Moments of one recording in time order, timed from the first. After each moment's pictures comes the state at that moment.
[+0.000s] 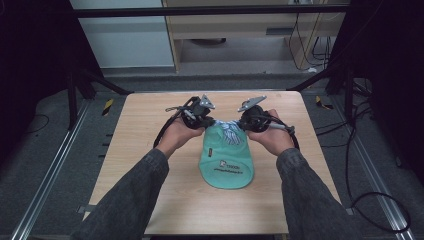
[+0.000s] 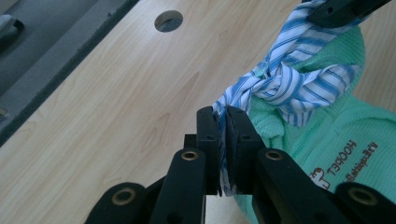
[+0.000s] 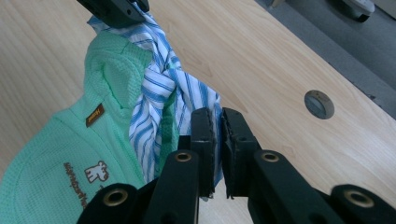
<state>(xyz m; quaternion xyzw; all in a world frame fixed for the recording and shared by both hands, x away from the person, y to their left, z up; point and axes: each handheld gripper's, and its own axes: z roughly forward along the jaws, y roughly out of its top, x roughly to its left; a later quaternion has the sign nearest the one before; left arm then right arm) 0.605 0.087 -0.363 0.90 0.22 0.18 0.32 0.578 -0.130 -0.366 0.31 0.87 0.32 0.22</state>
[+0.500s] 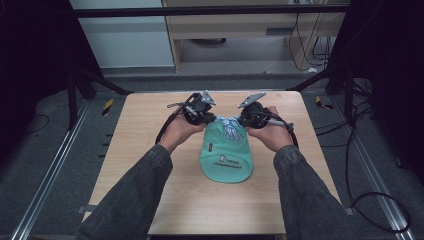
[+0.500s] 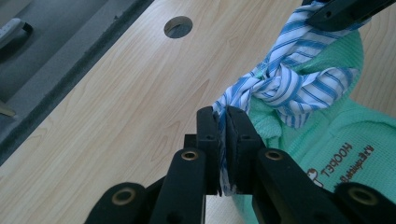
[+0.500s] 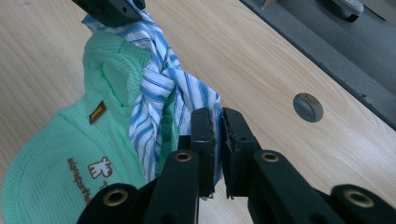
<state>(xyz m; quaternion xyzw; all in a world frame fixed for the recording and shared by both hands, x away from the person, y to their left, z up) 0.616 0.083 -0.362 0.90 0.22 0.19 0.32 0.589 -0.130 -0.367 0.32 0.86 0.31 0.23</state>
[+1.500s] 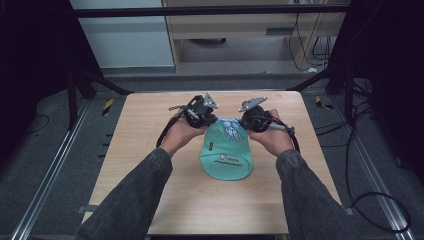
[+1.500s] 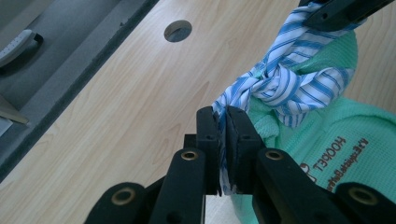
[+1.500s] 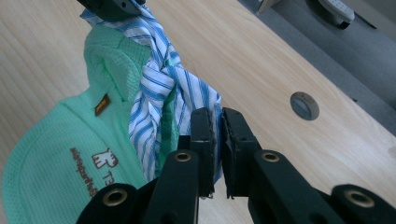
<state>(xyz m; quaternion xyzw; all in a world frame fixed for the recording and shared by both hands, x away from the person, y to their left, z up) 0.603 0.077 -0.369 0.90 0.21 0.21 0.32 0.580 -0.133 -0.375 0.31 0.86 0.31 0.25</state>
